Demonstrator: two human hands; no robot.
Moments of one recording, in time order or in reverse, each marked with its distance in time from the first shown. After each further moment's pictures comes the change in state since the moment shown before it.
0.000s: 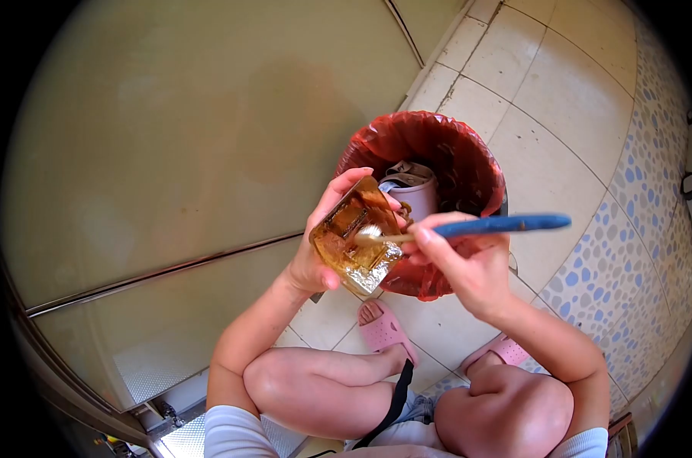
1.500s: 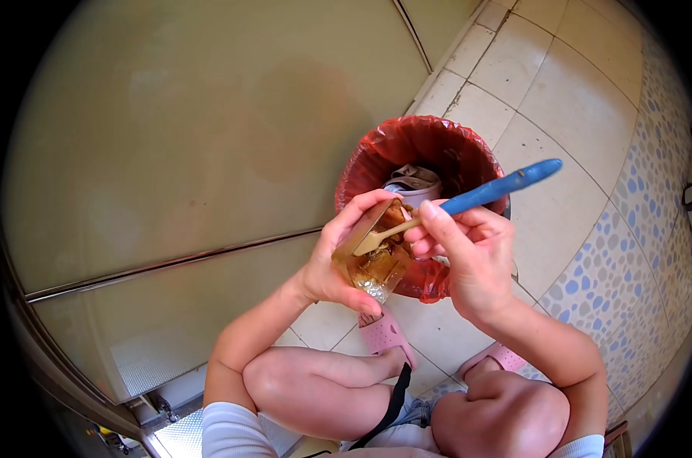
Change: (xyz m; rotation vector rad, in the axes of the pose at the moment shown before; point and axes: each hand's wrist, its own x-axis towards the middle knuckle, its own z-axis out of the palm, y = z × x) left_hand -0.006 0.001 0.001 0.191 -0.159 0.028; right_hand 0.008 -0.018 0.014 0.207 0.094 0.074
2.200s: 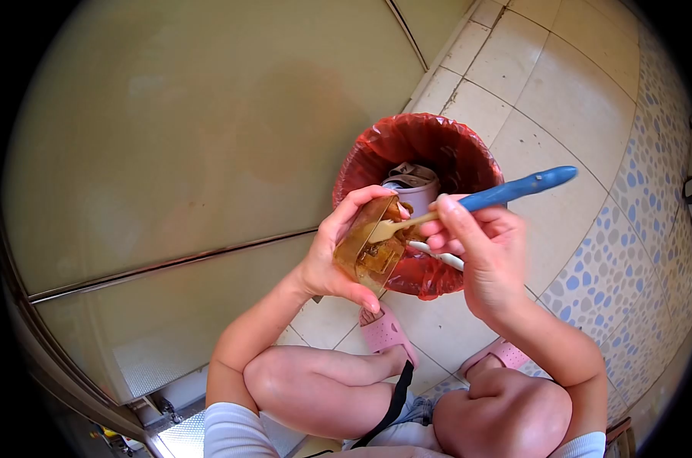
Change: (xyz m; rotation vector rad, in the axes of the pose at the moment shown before) left_hand 0.005 -0.004 -0.005 0.135 -0.019 0.045; right_hand -0.004 -0.007 -0.011 0.012 0.051 0.016
